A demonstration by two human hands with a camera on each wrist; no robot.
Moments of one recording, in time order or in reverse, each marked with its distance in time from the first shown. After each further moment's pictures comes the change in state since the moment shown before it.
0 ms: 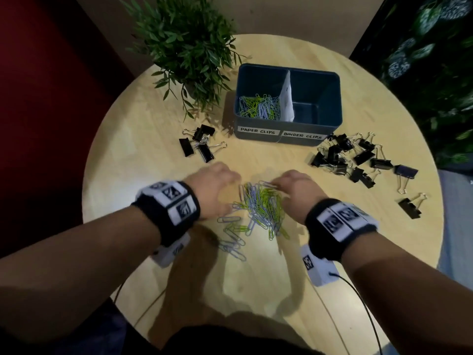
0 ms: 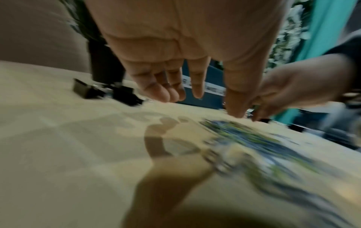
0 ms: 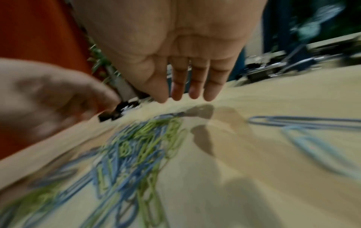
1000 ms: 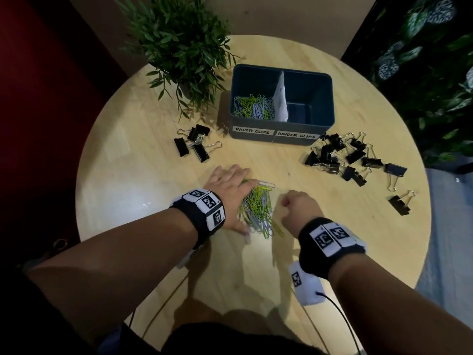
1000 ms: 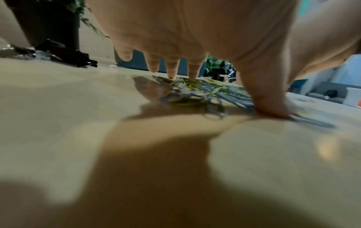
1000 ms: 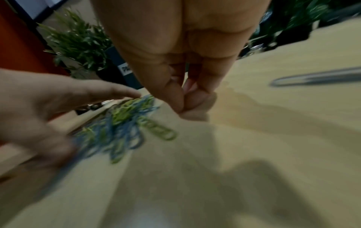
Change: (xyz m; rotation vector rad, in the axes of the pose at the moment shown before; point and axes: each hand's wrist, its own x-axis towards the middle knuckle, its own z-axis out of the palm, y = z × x) left_hand 0.020 0.032 0.034 0.296 -0.050 0.073; right_hand -0.019 0.004 0.025 0.128 -0.035 0.320
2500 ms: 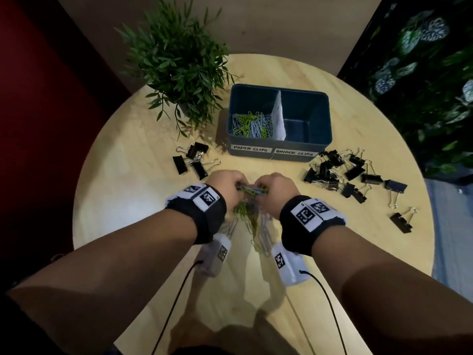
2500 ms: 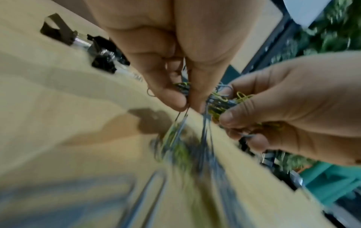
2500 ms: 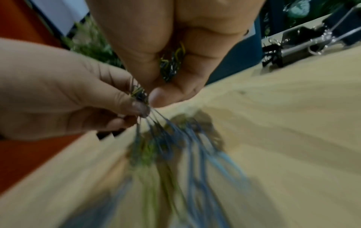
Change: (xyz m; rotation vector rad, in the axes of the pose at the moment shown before) left_hand 0.019 -0.005 -0.048 -0.560 0.259 -0.286; right_hand 0.030 -0.059 -0.040 -0.022 0.024 -0.252
